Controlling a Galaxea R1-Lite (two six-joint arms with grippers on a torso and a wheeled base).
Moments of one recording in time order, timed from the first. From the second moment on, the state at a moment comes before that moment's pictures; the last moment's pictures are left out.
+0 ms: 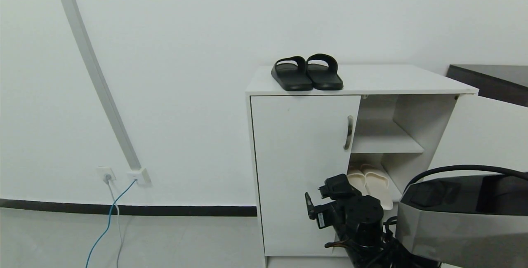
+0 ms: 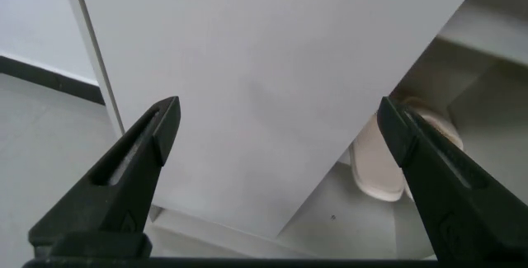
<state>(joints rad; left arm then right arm) 0.00 0.00 0.00 0.00 -0.01 0.00 0.78 2.32 -0.60 -1.57 -0.58 -0.06</state>
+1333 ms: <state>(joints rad) 0.00 0.00 0.00 0.00 -0.01 0.00 0.78 2.32 -0.60 -1.57 -0.58 -0.07</state>
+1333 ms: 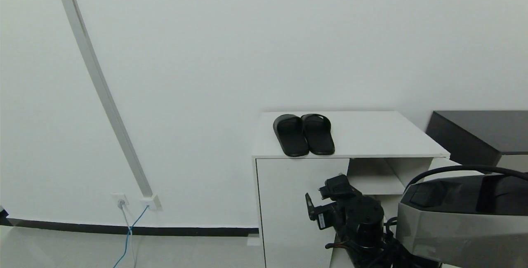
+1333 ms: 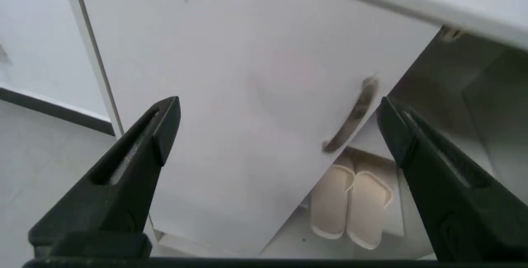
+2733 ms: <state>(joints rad) 0.00 0.00 0.00 0.00 -0.01 0.00 0.73 2.34 -0.79 -1.36 -0.53 -0.04</state>
